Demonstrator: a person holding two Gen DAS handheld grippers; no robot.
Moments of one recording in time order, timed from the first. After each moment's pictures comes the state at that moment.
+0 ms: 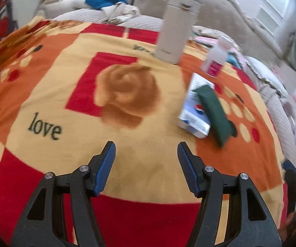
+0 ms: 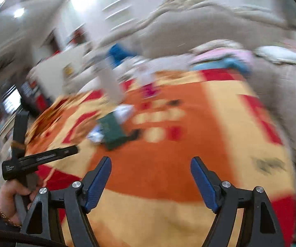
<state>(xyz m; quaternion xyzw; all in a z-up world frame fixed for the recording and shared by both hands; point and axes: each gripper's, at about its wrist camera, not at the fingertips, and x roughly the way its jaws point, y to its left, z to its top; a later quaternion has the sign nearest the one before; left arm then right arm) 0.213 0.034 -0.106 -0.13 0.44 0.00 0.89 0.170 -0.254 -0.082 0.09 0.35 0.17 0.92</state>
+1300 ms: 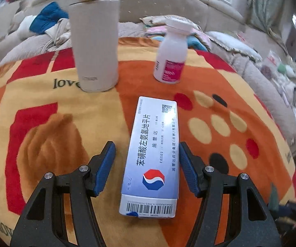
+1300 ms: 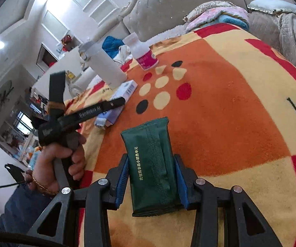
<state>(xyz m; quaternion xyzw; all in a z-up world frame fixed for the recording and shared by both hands) 0.316 -0.036 -0.112 -0.01 0.42 -0.15 0.90 0.160 -0.262 -0.126 0.22 0.40 0.18 0.87</state>
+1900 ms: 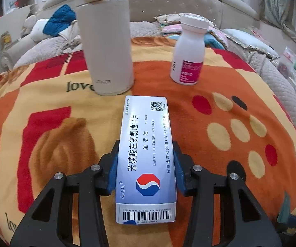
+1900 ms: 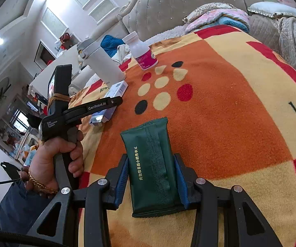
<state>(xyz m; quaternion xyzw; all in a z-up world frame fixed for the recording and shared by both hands) 0.317 -0.044 -0.115 0.03 0.42 -0.08 0.90 0.161 -0.257 -0.125 0.21 0.41 0.17 0.87</state>
